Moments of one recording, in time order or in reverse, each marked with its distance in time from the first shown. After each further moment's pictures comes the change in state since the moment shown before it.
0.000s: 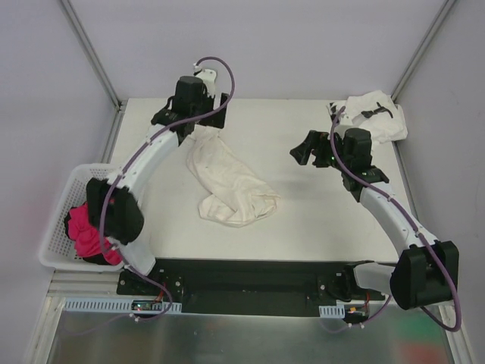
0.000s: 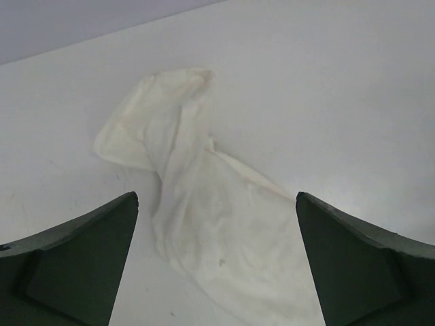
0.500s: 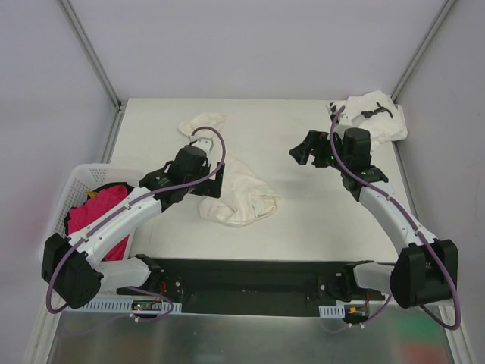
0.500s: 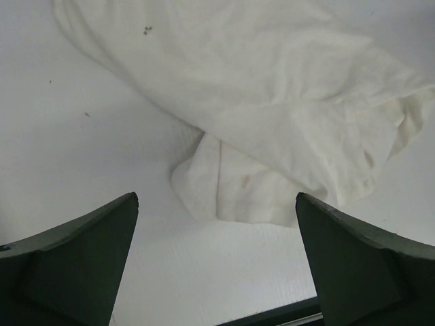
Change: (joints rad) left arm -0.283 -0.661 -0.744 -0.137 -0.116 -0.308; right arm 0.000 0.020 0.002 0.008 -0.015 0.014
